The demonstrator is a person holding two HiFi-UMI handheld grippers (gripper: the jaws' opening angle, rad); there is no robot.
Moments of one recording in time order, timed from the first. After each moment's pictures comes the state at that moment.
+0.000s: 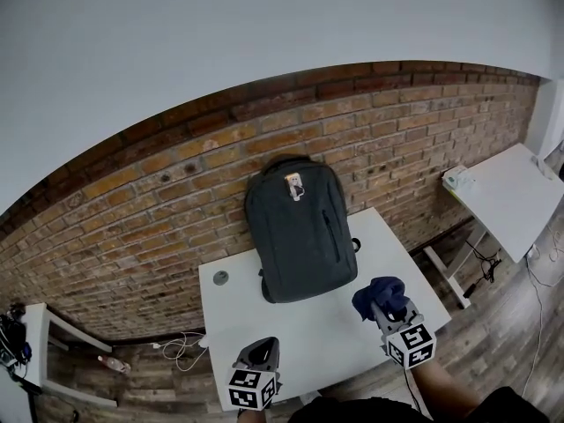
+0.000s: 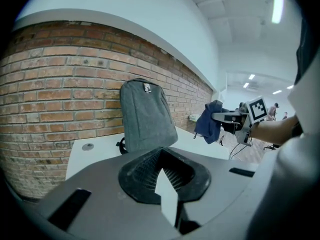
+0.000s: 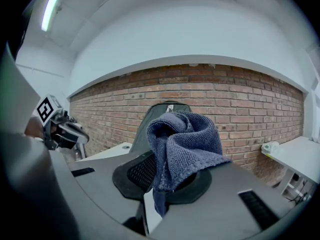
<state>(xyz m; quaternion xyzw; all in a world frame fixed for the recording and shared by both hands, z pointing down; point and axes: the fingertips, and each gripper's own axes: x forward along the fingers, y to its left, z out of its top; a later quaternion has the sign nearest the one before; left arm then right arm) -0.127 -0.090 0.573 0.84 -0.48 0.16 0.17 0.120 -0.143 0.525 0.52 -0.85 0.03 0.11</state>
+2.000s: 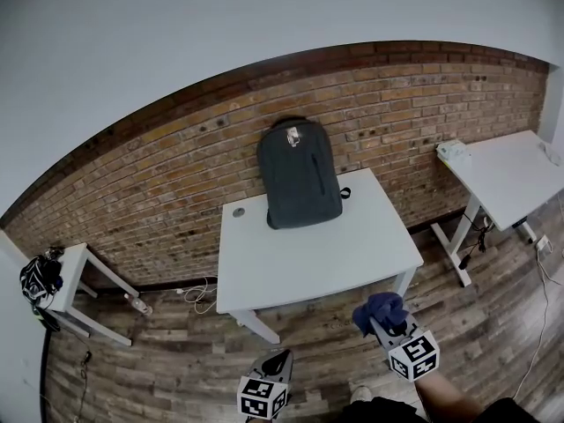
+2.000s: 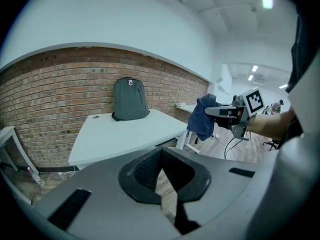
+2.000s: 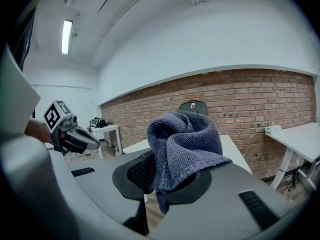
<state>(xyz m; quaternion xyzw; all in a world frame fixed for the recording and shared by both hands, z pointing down) -0.003 0.262 0.585 0.81 -0.52 0.19 0.18 0.197 0.176 0.545 0.40 -0.91 0.06 0.10</state>
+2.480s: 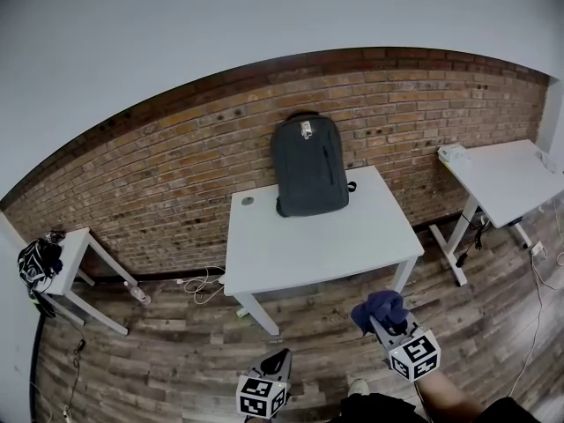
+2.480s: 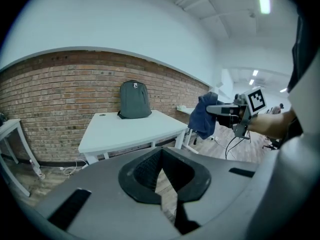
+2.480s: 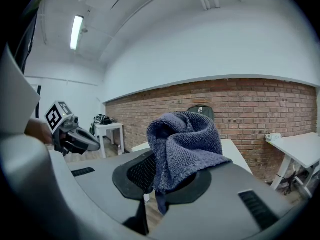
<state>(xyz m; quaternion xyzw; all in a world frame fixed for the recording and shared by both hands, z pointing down) -0.032 0.331 0.589 0.81 -0.53 0.17 0.18 0.165 0.244 0.528 0.40 -0.91 0.03 0.11</state>
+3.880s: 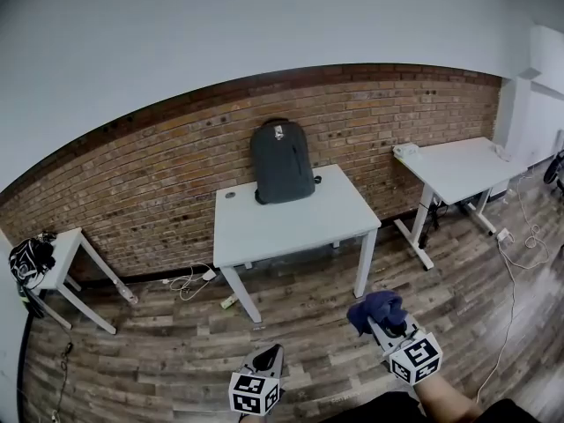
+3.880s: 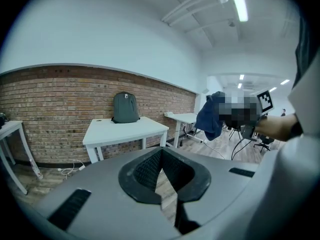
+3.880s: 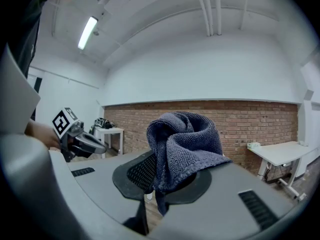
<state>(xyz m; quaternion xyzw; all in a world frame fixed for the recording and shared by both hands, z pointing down) 0.007 0.528 0.558 0.84 -0.51 0.14 0.14 0.220 0.488 0.476 0.44 -0.90 -0.02 0.07</state>
